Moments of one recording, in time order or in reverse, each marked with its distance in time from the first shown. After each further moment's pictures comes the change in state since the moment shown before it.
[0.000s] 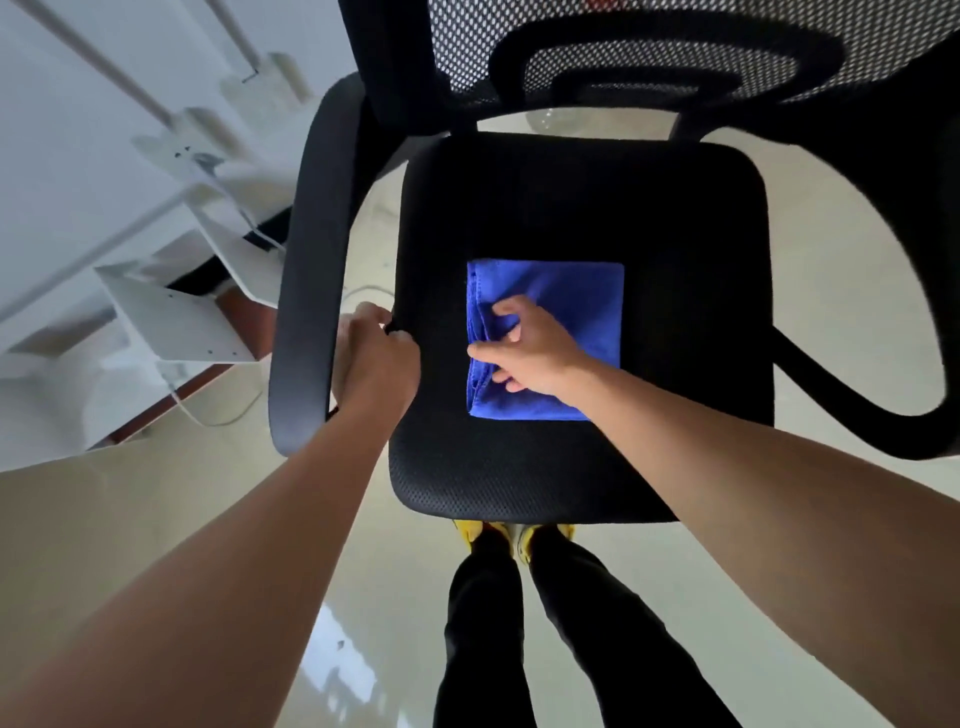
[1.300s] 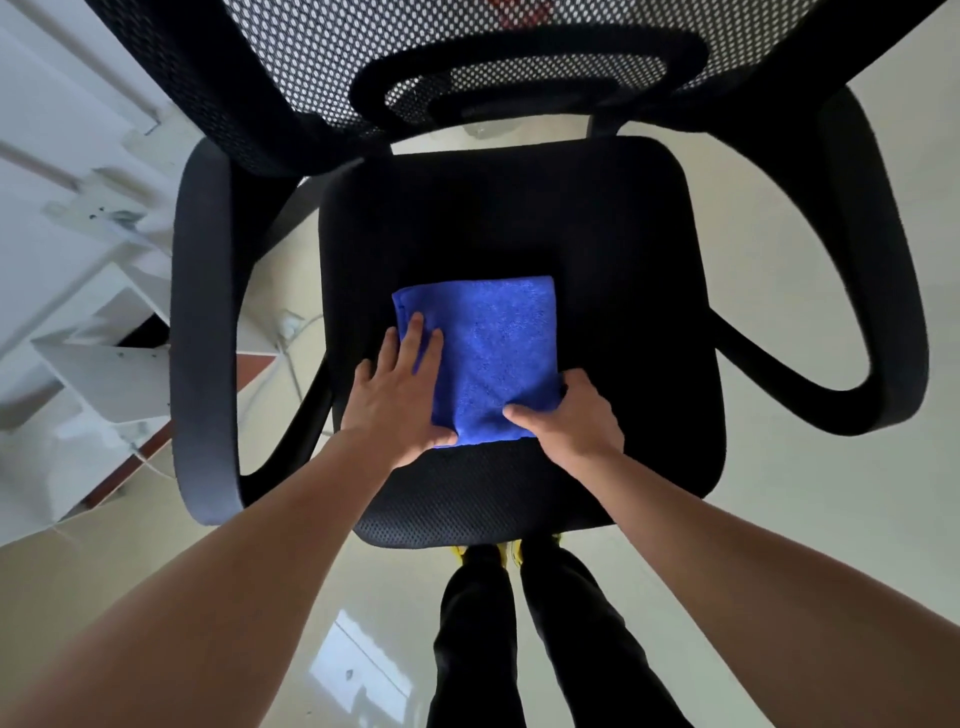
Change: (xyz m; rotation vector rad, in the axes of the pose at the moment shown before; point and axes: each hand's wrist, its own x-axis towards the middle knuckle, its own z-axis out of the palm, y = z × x) left_hand -0.018 -0.001 0.040 0.918 -0.397 0.670; right_hand -0.042 0.093 -0.009 -0.081 0.282 0.288
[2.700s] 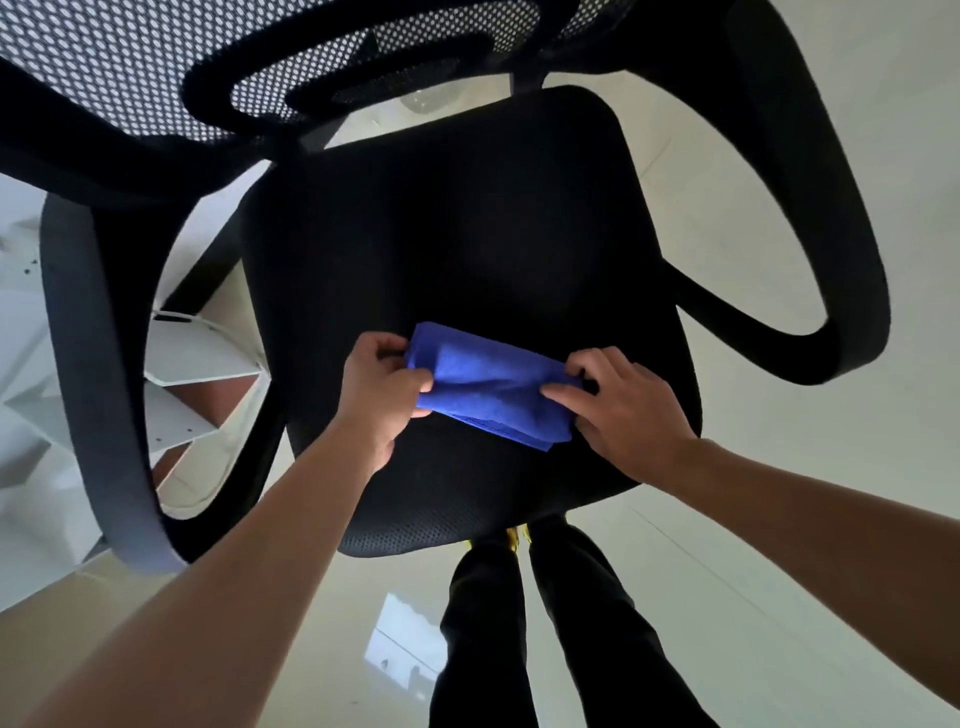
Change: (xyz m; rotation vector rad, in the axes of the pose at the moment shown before) left_hand 0.018 0.055 -0.022 -1.325 0.070 -0.460; right_hand 0.026 0.101 -0.052 -0.568 0.397 -0.995
